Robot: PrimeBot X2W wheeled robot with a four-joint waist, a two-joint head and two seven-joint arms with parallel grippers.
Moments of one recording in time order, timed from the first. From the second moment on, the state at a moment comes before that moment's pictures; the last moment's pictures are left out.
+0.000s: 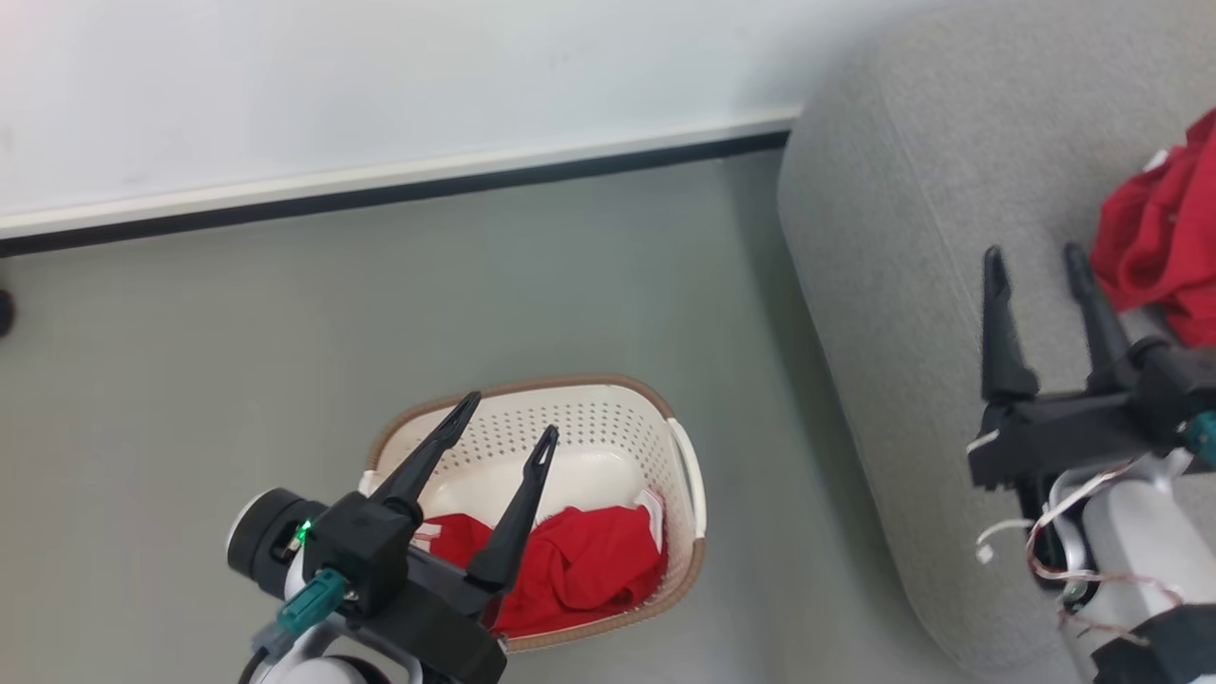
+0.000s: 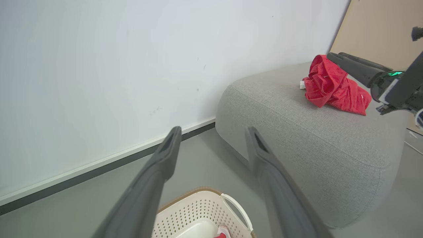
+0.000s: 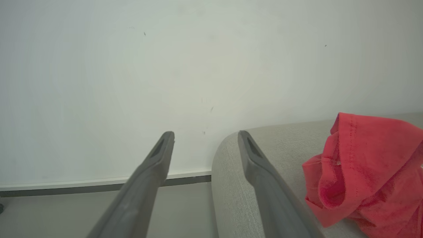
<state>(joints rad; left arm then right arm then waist) -0.24 0.33 -0.55 -0.11 -0.43 0.05 -0.04 -0.45 -0.25 0.20 0.30 0.35 -0.05 -0.26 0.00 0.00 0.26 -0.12</state>
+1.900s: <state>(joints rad) -0.01 0.30 -0.30 -0.01 -0.48 0.12 -0.10 -0.07 -0.19 0.26 0.07 0.31 -0.11 -0.18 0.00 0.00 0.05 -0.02</state>
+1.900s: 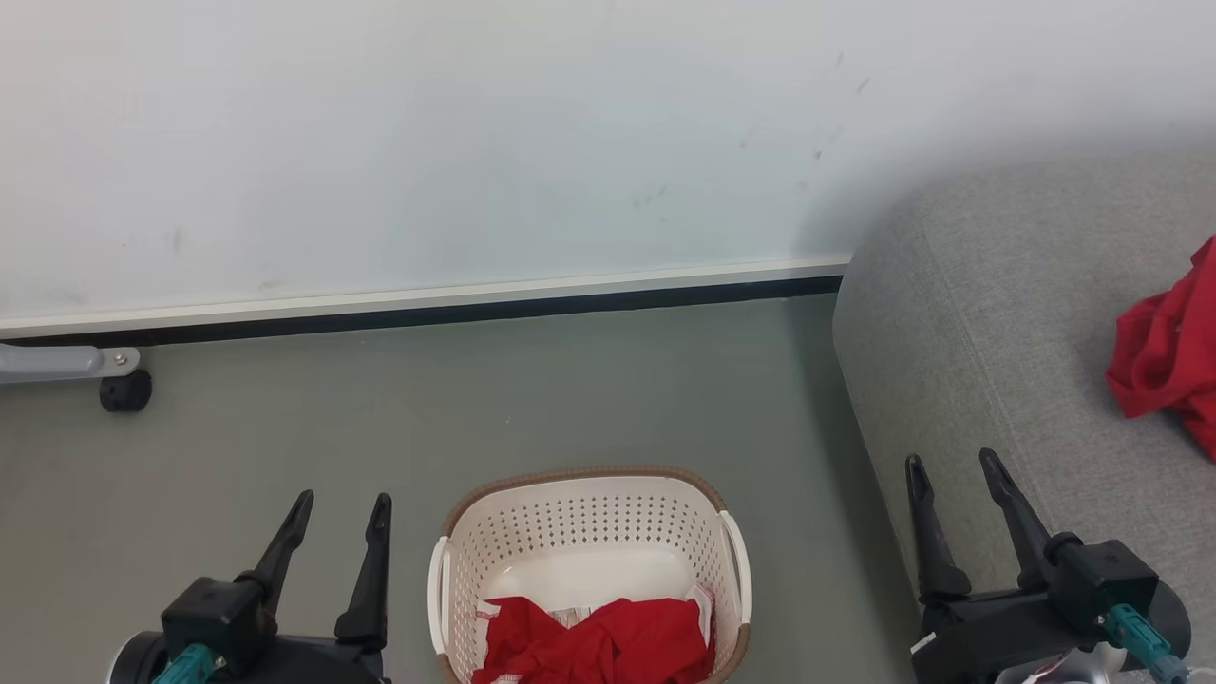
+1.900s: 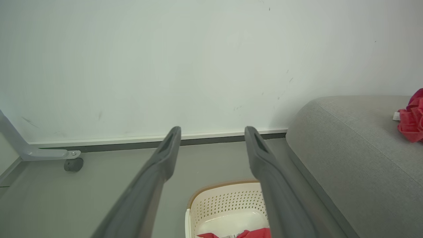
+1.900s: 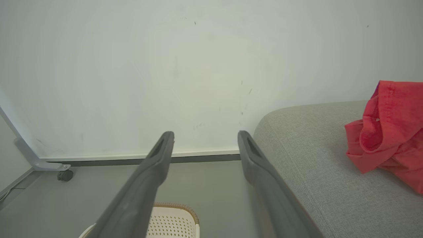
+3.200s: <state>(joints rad) -0.07 0.26 -0.28 -0.04 -0.43 0.12 -0.09 -0.07 -0.18 0.24 -0.09 0.29 -0.12 -0.13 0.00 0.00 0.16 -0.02</state>
